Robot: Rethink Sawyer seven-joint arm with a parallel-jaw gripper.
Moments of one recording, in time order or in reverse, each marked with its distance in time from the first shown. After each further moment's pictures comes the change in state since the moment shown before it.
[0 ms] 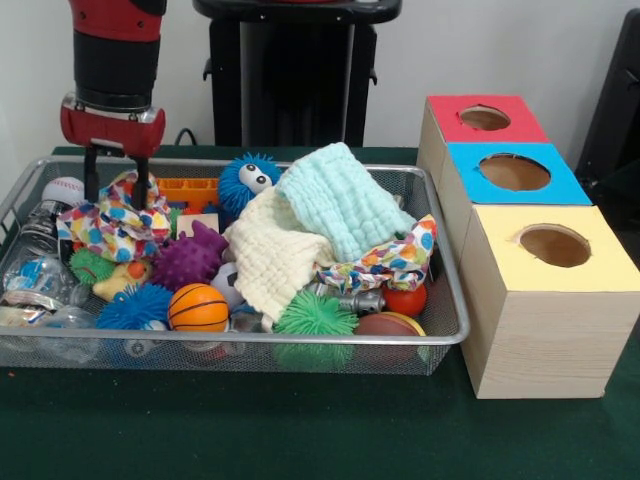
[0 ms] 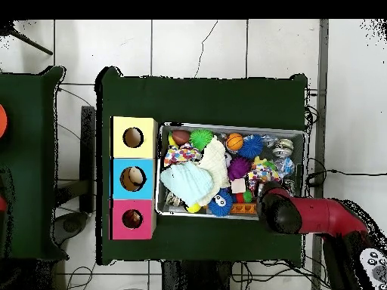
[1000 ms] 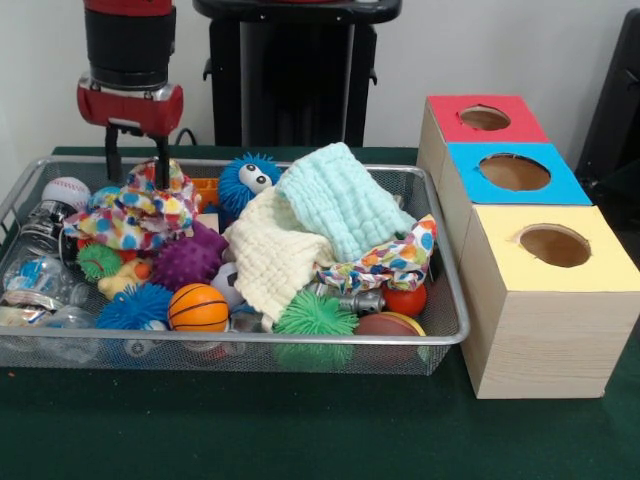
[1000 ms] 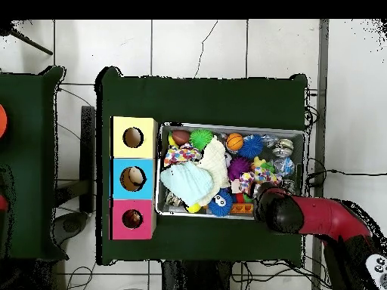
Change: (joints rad) arm -0.057 -0.050 0.080 0.064 0.112 0.115 0.000
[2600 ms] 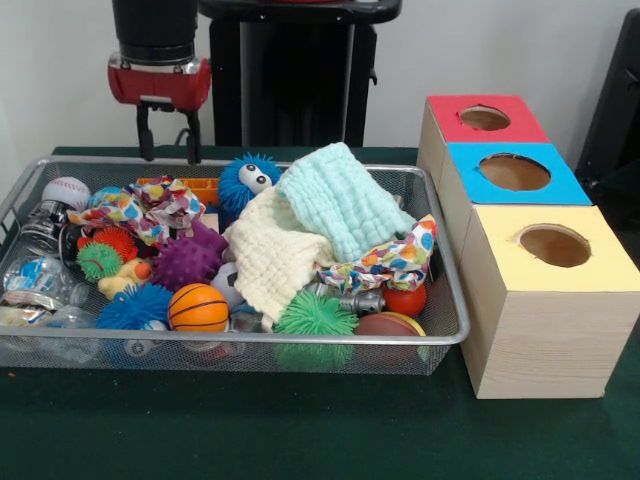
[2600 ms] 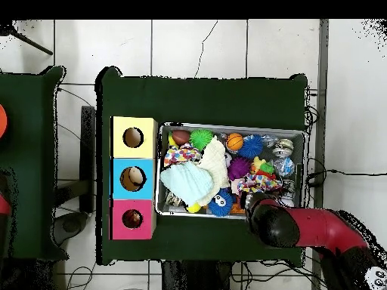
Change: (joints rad) arm -0.043 -0.080 0.085 0.128 -0.019 -0.020 0.000
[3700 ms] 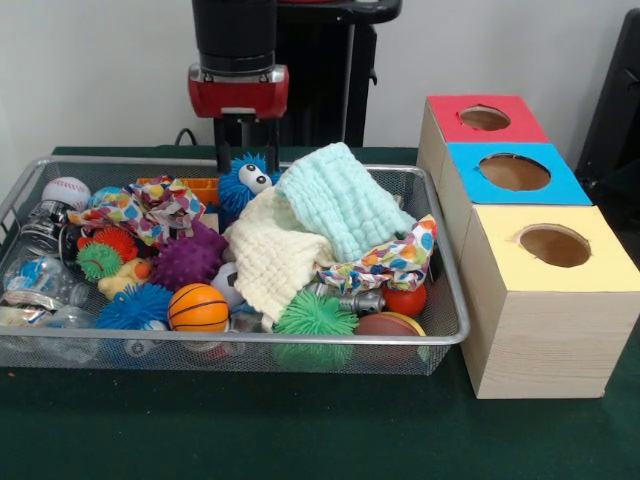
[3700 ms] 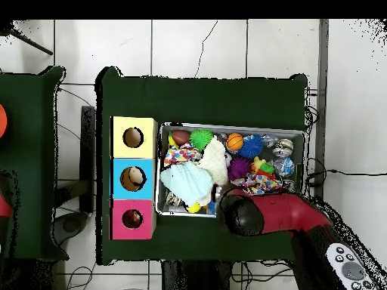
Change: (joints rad) arm 0.165 0.016 0.000 -0.008 0.040 -0.015 0.000
